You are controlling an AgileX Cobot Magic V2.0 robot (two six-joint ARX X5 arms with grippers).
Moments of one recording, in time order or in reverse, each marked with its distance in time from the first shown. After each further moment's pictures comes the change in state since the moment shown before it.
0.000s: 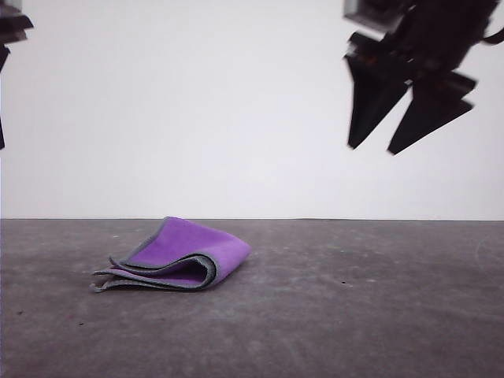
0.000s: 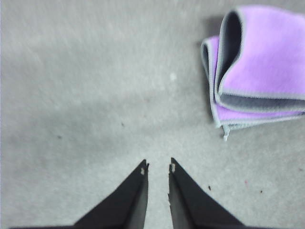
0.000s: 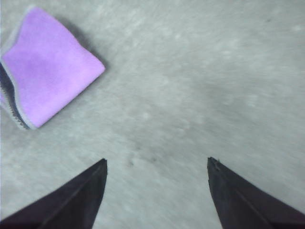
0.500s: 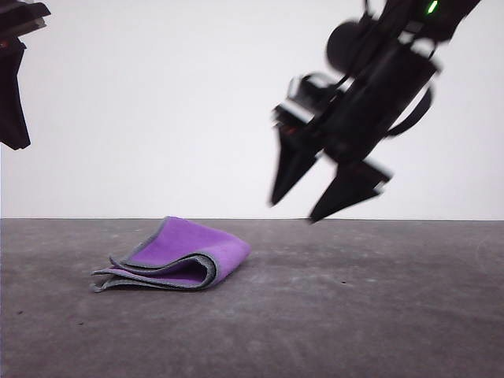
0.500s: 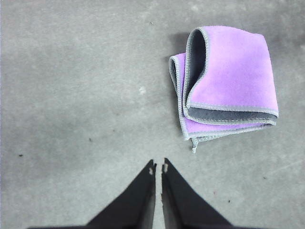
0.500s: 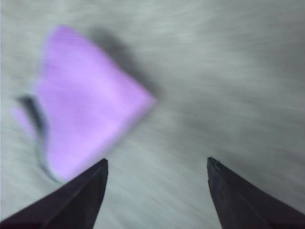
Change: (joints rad) left_arx 0.000 0.039 0.000 0.055 0.111 -0.031; right_arx 0.014 0.388 0.154 0.132 -0.220 0.113
